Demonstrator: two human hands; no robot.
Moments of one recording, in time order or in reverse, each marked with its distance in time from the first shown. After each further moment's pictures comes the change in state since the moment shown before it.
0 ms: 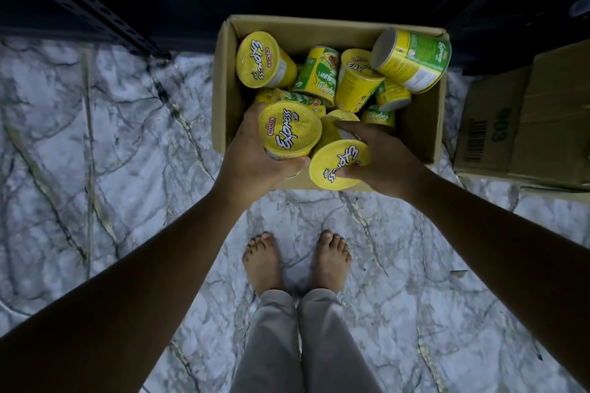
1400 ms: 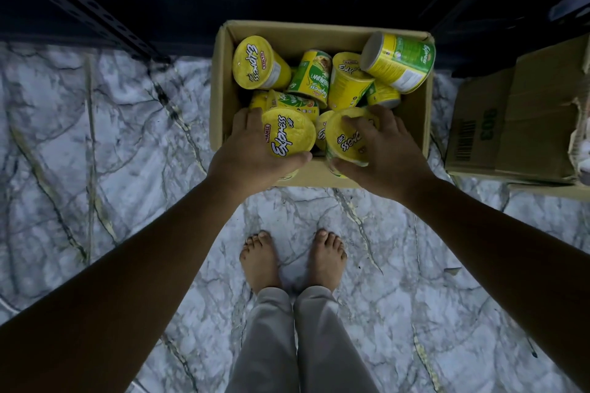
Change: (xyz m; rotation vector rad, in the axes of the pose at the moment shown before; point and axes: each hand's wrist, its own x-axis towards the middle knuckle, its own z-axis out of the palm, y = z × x) left_hand -0.006 0.036 -0.008 0.484 -0.118 -0.118; right_hand -0.031 -0.010 -0.010 -0.474 0.222 -0.054
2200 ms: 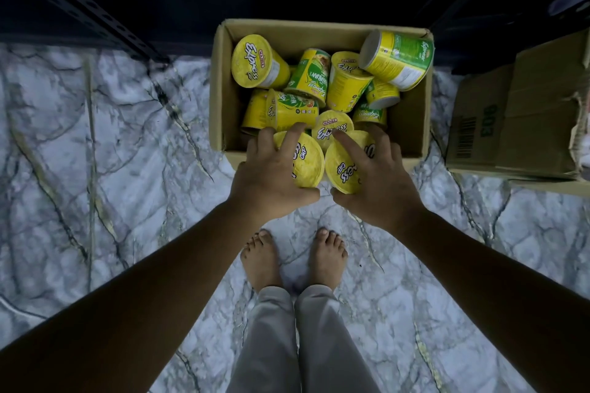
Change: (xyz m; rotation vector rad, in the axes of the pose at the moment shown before) left_hand -0.025 0.006 0.035 0.203 -0.038 0.148; right_hand -0.039 -0.014 0.028 0.023 0.077 -0.002
